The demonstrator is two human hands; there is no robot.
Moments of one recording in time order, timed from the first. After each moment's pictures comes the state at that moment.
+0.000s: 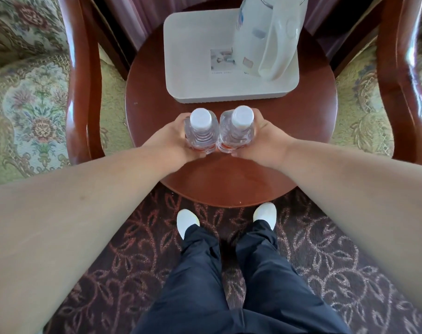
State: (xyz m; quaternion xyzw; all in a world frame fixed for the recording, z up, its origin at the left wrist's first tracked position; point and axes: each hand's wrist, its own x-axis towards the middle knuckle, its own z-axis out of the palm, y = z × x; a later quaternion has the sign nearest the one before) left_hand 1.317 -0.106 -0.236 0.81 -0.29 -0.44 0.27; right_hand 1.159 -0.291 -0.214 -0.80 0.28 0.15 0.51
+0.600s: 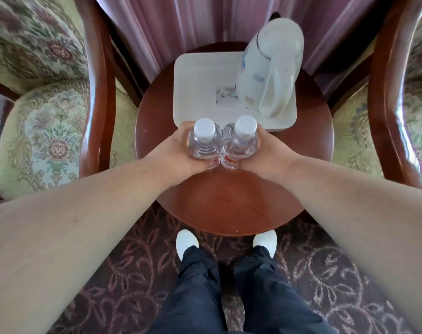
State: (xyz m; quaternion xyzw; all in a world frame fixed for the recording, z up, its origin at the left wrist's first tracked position) left_hand 1.329 -0.137 -0.197 0.83 -0.25 -0.37 0.33; right_hand 1.190 -0.322 -0.180 -0.80 0.25 0.10 0.53
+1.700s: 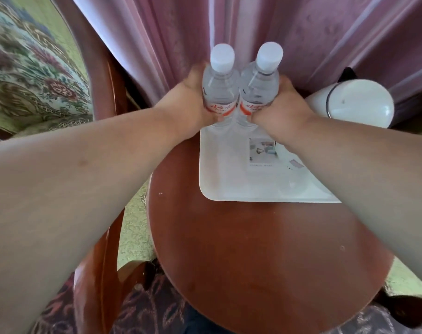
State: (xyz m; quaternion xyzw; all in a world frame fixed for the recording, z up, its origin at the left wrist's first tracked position) left_hand 1.553 -0.255 -0.221 0.86 -0.33 -0.26 0.30; right_hand 1.417 -0.407 -0.232 -0.79 0.37 -0.05 0.49
